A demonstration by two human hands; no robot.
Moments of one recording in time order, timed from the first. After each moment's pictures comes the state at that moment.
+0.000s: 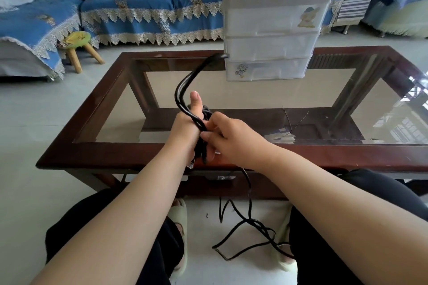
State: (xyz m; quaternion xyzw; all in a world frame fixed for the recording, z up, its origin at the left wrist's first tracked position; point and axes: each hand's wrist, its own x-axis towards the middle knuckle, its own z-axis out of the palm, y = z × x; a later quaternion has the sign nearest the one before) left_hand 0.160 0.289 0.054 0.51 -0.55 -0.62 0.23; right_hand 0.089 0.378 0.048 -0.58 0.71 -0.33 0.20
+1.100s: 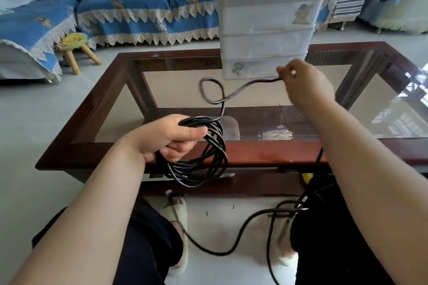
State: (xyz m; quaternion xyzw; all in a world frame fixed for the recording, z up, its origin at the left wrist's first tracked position) left_hand 0.215 0.248 0.062 0.15 -0.68 -0.71 -0.09; right_hand -0.040 0.401 0.071 -0.32 0.91 -0.28 -0.05
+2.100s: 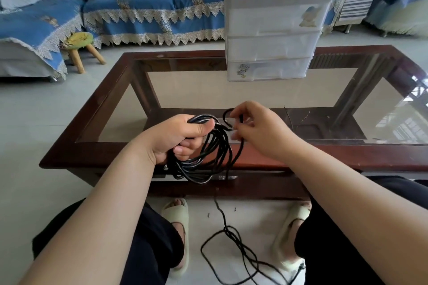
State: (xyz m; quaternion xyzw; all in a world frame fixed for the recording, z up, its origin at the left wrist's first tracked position) left_hand 0.208 0.252 0.056 0.20 -0.68 -0.71 -0.03; right_hand 0.060 0.397 0.052 -0.45 0.76 -0.43 0.22
